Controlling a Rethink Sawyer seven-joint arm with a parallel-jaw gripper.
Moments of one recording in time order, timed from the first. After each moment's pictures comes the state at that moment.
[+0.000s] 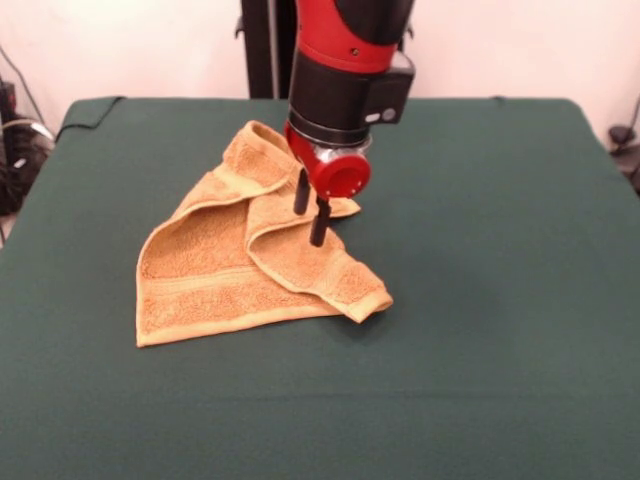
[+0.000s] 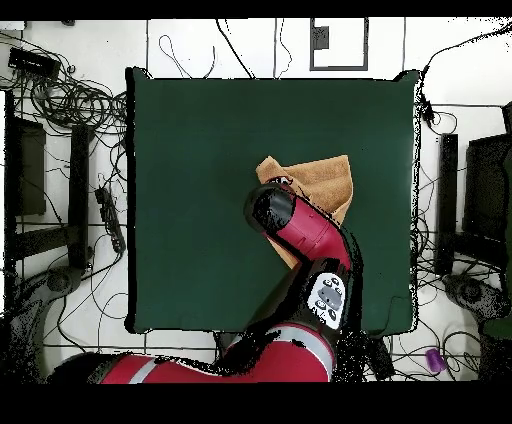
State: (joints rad) arm 0.06 -0.36 -0.38 1.63 0.59 0.30 2.36
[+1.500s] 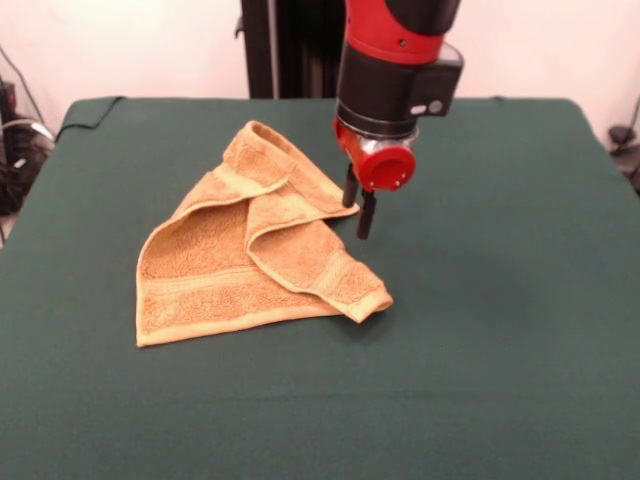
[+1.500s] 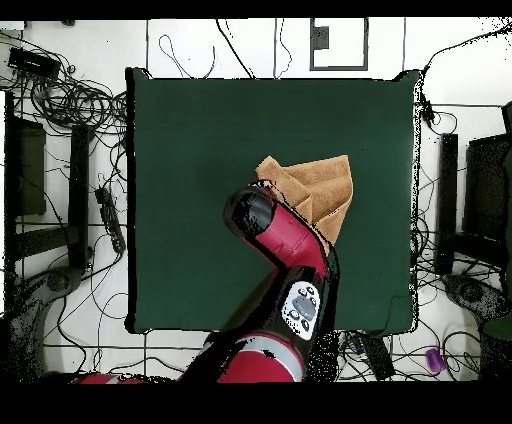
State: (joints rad) arm 0.14 -0.39 -0.37 1.71 0.71 0.30 2.41
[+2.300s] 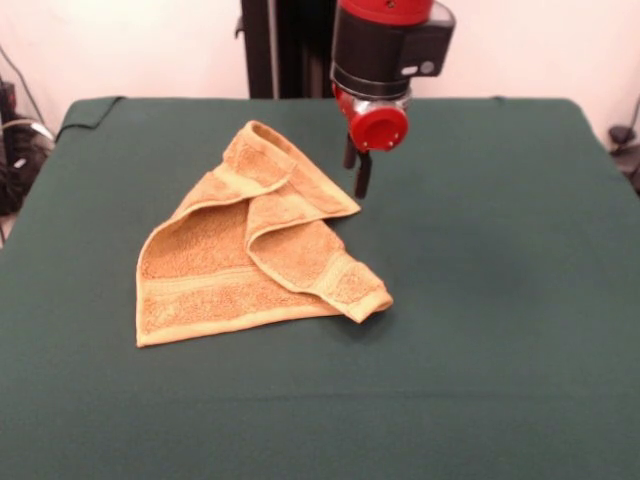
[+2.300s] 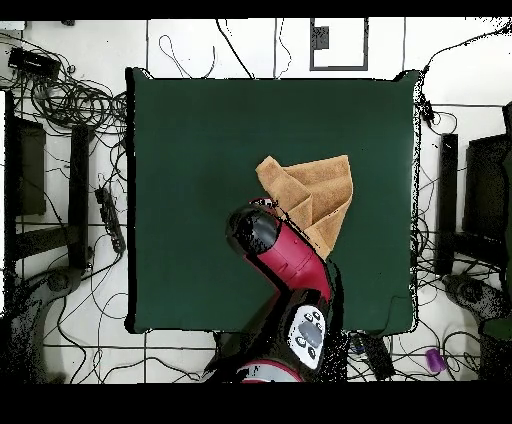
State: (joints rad) arm 0.13 -0.45 -0.37 1.81 0.71 0.33 2.41
